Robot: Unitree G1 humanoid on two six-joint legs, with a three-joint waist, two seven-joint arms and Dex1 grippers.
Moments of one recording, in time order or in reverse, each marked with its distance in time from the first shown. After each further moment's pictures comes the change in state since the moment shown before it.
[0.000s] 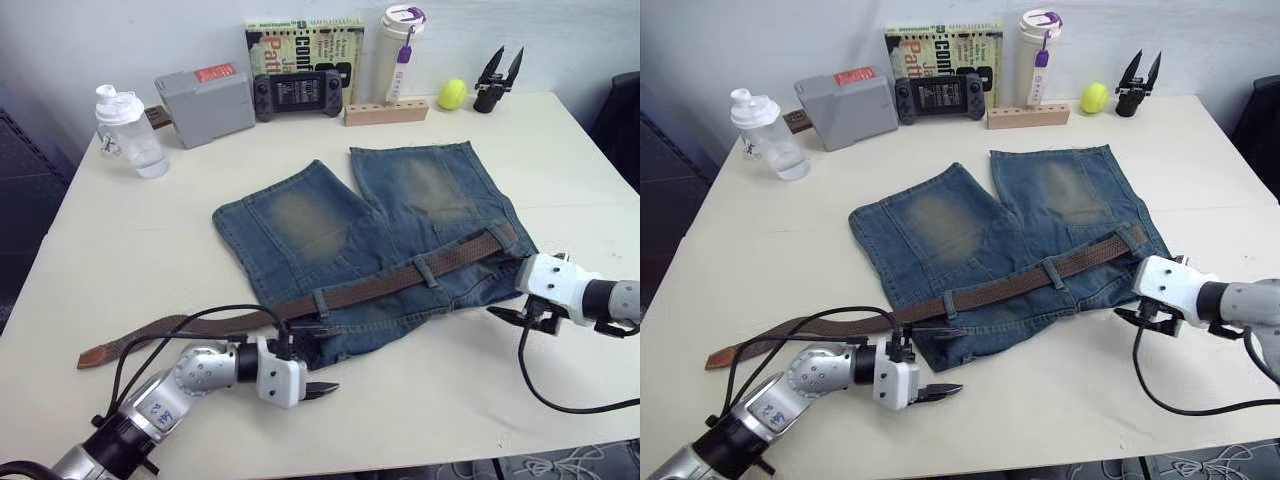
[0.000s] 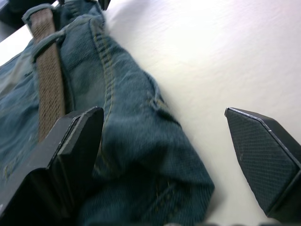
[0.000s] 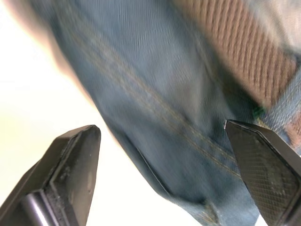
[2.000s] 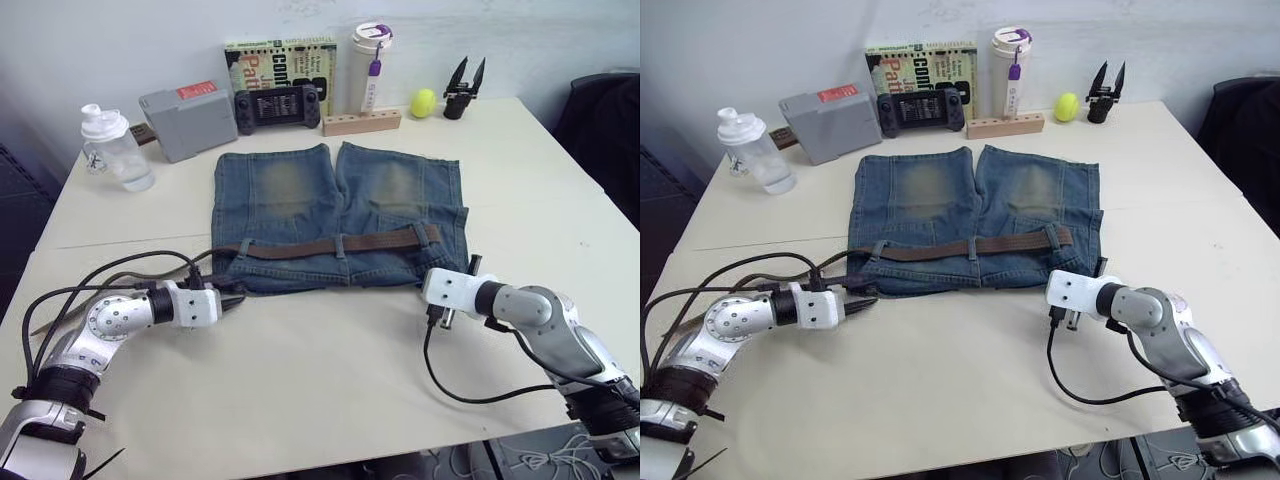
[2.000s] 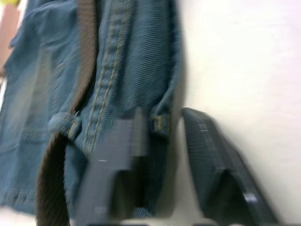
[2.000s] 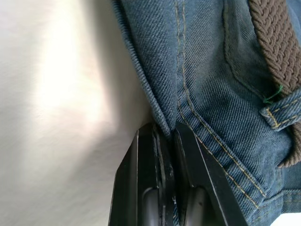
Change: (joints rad) left arm -0.163 0.140 0.324 0.590 0.023 -0.227 -0.051; right arm -0.194 0.366 0.237 -0.065 -0.349 0.076 -0.176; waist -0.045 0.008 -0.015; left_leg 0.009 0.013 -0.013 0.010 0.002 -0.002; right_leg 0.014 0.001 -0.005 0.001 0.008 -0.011
